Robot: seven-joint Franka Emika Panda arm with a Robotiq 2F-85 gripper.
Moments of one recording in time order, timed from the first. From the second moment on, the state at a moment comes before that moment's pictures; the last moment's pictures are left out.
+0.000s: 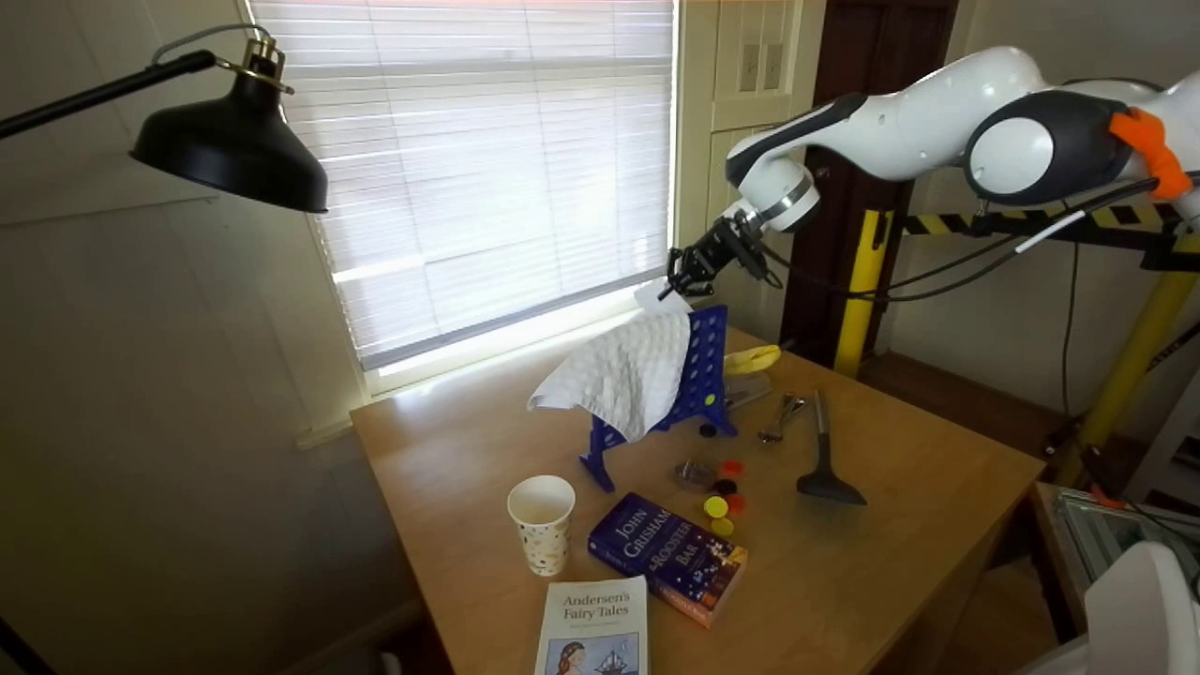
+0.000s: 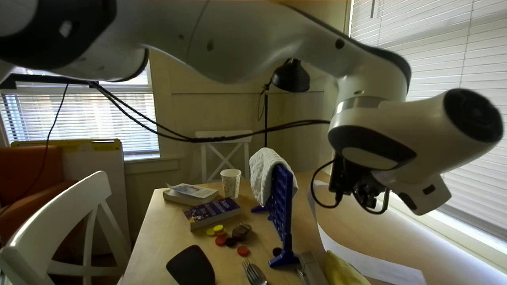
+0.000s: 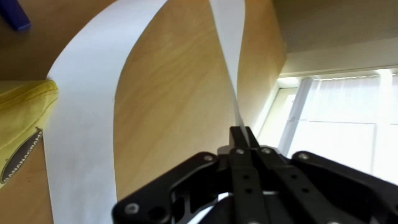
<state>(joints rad) -0.65 0.84 -0.04 -1.23 1.05 2.02 -0.05</state>
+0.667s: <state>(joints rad) -0.93 0.59 -0.01 -1.23 1.13 1.25 -0.11</state>
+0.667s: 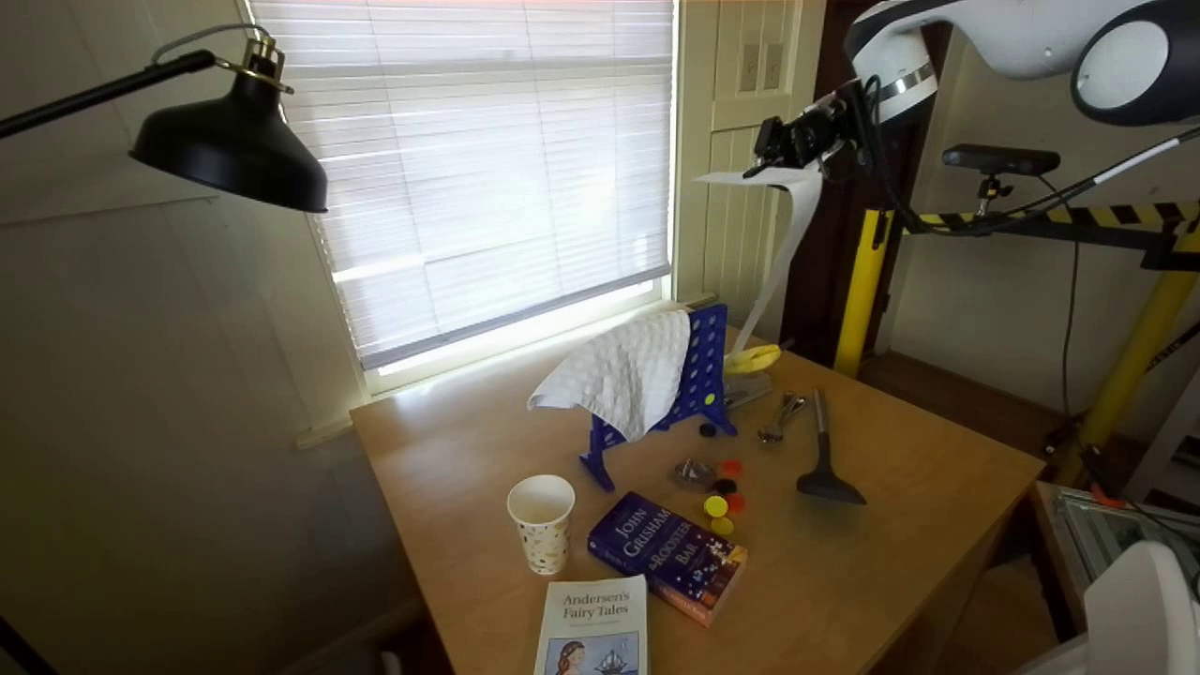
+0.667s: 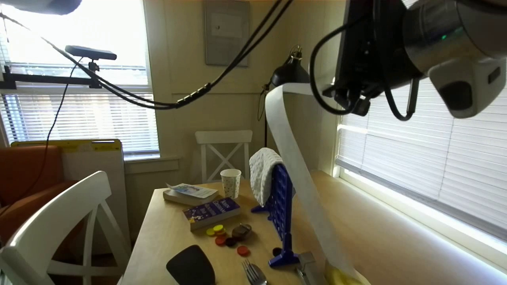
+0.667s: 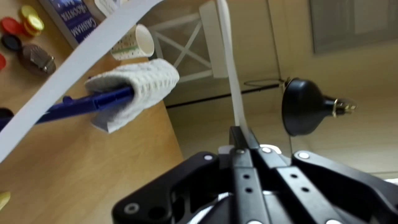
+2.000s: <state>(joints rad) -0.51 0.21 -0.08 -1.81 0.58 1.12 -0.84</state>
